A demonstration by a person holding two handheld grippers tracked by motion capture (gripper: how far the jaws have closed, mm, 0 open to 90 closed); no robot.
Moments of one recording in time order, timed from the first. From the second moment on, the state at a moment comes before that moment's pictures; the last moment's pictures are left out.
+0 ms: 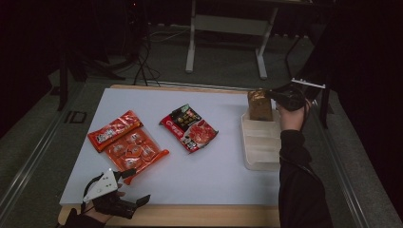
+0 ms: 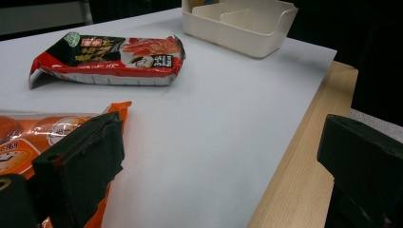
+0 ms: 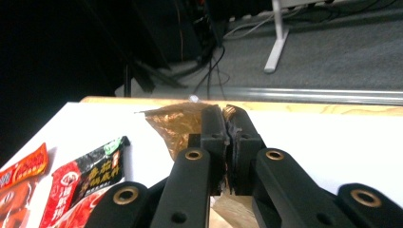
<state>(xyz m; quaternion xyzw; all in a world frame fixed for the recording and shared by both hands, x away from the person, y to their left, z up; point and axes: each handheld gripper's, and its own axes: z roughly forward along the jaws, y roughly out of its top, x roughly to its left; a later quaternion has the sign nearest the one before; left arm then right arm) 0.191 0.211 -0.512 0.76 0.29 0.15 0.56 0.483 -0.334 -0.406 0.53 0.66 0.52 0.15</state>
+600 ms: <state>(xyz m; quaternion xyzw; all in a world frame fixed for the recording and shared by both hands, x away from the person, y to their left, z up) 0.192 0.209 -0.513 0.76 0.29 0.15 0.56 0.464 -0.355 -0.395 0.55 0.65 0.48 0.20</state>
